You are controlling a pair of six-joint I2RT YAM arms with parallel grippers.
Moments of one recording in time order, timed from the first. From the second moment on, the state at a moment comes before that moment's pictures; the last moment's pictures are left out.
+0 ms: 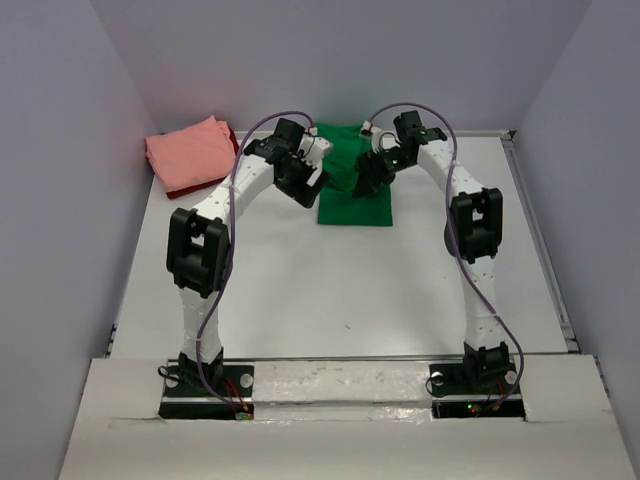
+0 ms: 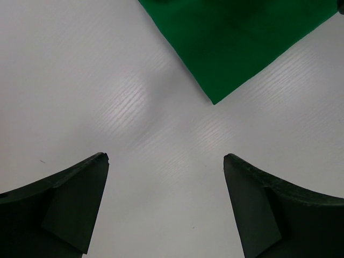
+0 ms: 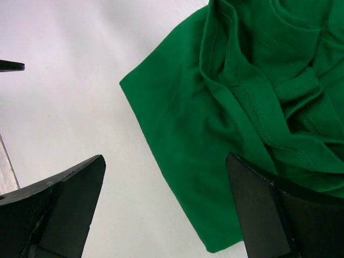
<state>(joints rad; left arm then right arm) -0.43 2.01 1.82 -0.82 0.14 0.27 0.24 2.42 2.25 -0.94 -0.84 -0.33</state>
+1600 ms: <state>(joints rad) -0.43 2.01 1.80 -0.82 0.08 0.27 0.24 2.48 2.22 -0.84 -0.61 -0.36</state>
